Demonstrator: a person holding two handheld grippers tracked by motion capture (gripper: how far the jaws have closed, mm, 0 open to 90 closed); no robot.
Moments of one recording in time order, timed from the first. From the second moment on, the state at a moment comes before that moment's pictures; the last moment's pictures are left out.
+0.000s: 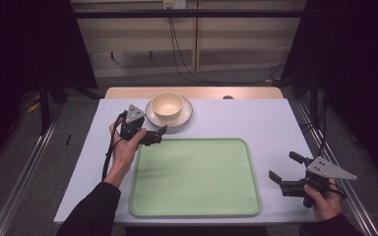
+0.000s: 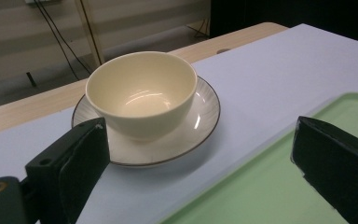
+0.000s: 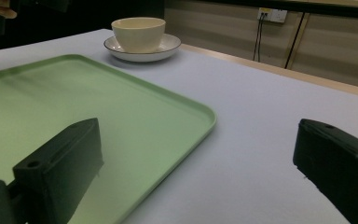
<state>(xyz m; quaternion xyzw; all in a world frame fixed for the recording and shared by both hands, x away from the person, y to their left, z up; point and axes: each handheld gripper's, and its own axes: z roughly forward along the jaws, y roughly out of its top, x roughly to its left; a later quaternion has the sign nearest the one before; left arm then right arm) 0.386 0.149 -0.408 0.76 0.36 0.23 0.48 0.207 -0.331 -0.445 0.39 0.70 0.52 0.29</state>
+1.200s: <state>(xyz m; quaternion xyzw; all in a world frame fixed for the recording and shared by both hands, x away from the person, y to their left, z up) 0.505 0.130 -0.432 0.77 0.45 0.24 0.39 0.206 -0.332 -0.446 0.39 0.71 0.52 0.29</state>
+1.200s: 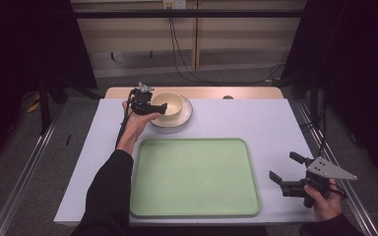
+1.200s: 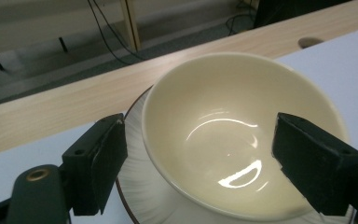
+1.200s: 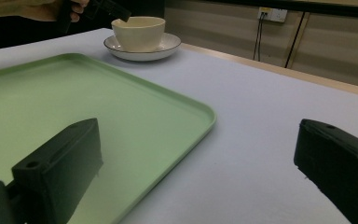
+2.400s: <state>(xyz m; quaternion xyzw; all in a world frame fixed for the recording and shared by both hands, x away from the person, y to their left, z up) 0.538 0.123 -0.452 0.76 0.56 0.14 0.29 0.206 -0.332 -0.445 0.39 0.70 0.52 0.29</state>
